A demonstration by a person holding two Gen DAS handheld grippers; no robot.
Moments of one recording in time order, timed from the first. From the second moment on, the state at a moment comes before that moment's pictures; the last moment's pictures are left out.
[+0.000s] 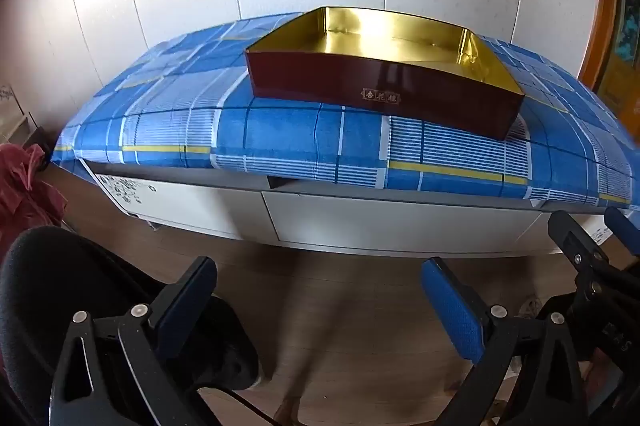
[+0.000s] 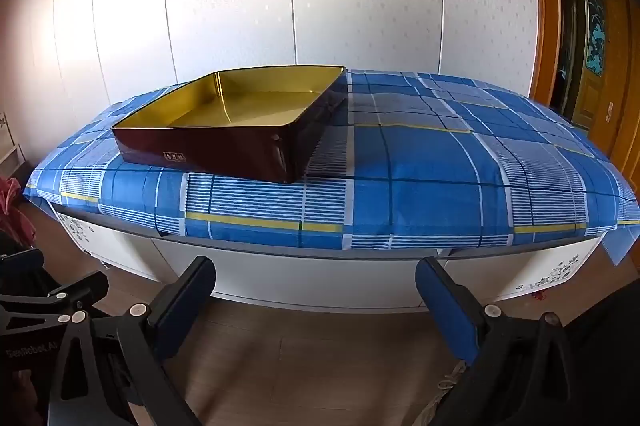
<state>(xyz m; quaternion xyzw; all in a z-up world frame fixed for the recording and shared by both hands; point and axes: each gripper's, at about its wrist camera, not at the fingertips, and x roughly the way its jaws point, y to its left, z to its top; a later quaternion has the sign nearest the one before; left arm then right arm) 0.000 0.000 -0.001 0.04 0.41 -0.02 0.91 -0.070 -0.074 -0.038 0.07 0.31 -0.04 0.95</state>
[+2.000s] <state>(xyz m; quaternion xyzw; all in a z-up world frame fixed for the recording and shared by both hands) 0.008 0.007 -0.006 0.02 0.41 -0.03 0.91 -0.064 -0.082 -0.047 0.09 0.33 -0.06 0.94</state>
